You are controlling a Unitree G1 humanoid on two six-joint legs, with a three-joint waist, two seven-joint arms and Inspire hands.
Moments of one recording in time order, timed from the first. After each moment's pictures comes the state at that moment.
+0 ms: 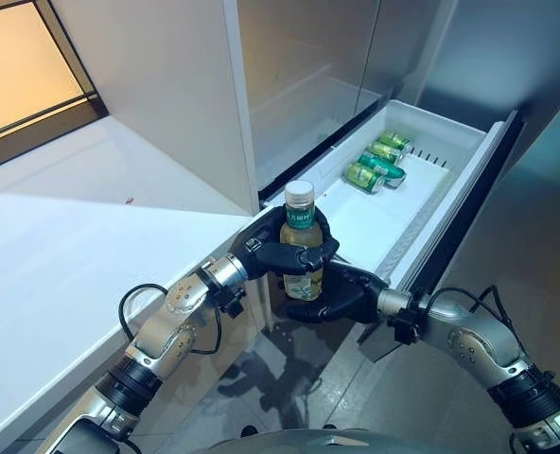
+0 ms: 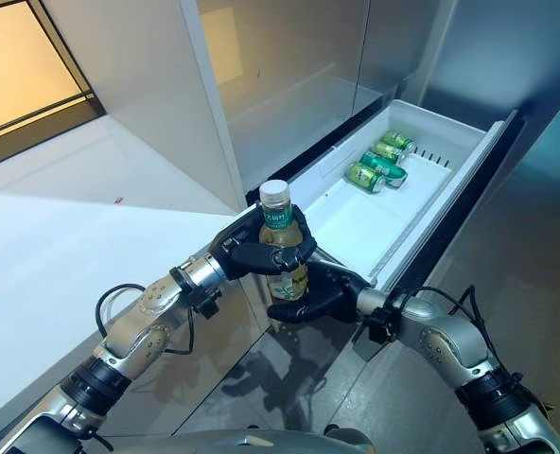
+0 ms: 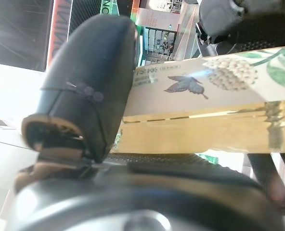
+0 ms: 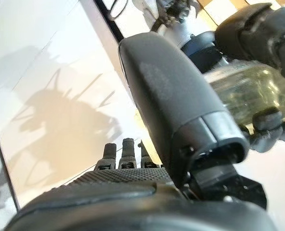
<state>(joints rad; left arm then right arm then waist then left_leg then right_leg) -0.23 0.50 -0.44 -0.06 -0.71 -0.07 -0.33 -0.14 -0.65 0.32 -0.14 0.91 0.56 0.38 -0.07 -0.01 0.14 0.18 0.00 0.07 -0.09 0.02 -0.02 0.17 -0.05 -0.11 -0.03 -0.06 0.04</state>
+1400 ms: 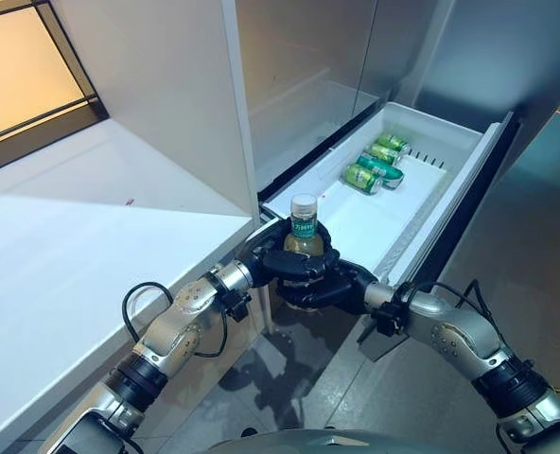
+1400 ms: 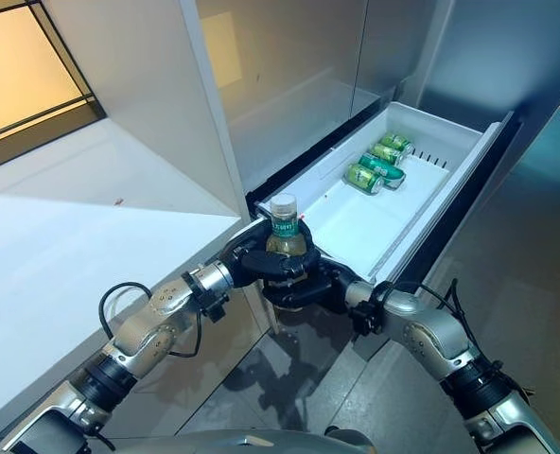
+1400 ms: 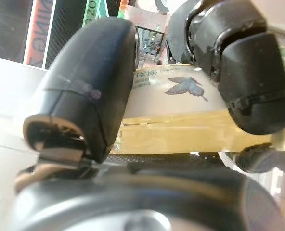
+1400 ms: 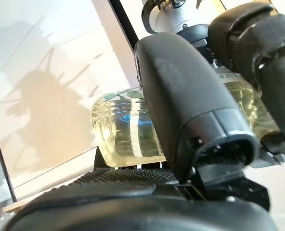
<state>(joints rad) -0.22 0.48 -0.50 0.03 -0.71 -0.10 -0.30 -0.21 -0.61 0.41 -0.11 0.79 0.49 0.31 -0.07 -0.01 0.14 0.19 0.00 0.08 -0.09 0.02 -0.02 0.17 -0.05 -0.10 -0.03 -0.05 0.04</state>
